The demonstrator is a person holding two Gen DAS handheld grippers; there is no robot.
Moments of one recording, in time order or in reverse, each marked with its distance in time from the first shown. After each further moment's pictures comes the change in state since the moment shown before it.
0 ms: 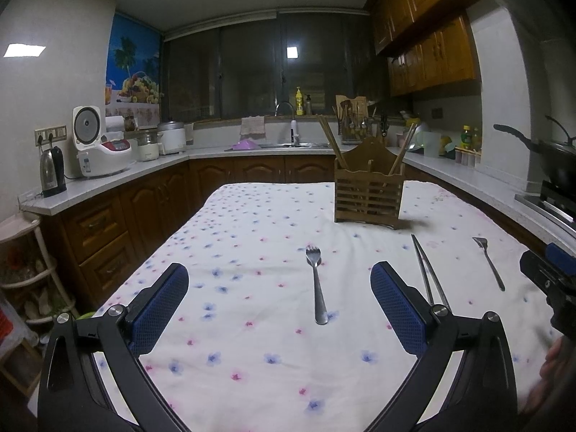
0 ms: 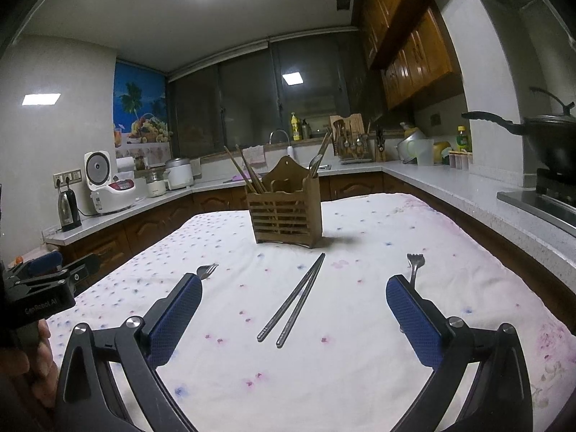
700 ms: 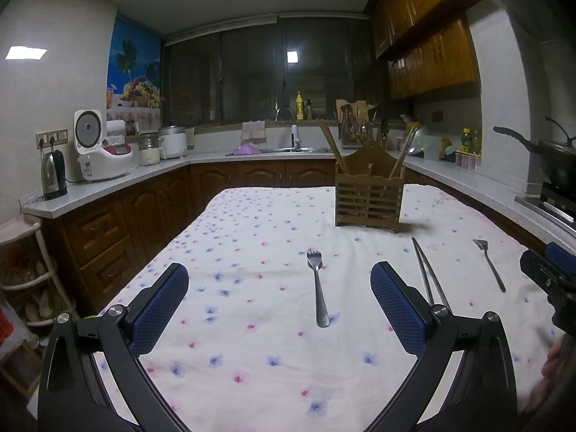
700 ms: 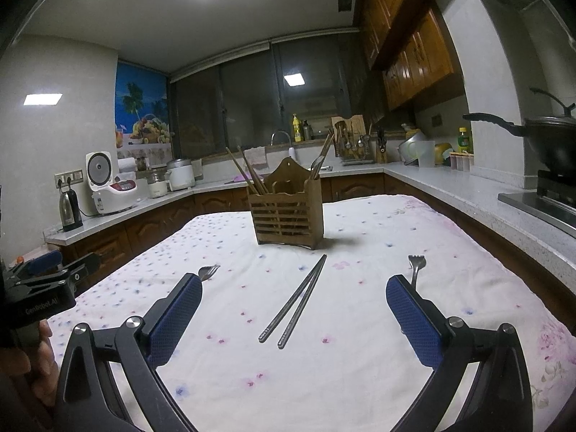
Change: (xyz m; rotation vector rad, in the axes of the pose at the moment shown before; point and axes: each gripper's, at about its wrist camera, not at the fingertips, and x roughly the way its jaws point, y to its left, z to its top) left arm -0.005 -0.002 0.008 0.007 -0.024 0.009; right arm 0.001 -0.001 -0.002 0.000 -0.003 0.005
